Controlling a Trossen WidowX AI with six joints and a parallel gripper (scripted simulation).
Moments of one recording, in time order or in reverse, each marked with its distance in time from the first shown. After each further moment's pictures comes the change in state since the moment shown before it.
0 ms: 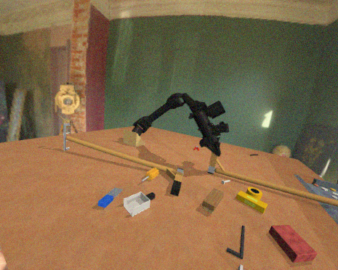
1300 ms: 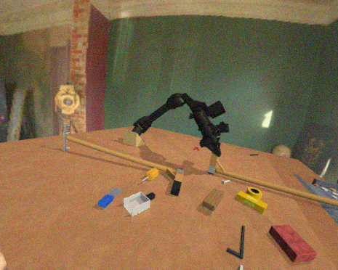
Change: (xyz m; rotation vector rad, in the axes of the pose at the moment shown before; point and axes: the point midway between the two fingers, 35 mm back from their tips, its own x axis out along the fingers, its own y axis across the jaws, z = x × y) arm 0.001 -0.003 0.000 0.003 0.001 -0.003
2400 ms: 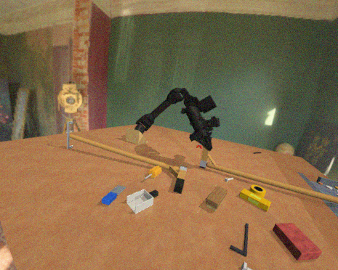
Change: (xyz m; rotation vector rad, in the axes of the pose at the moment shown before) arm -0.034 -0.008 -0.039 0.004 0.015 -0.002
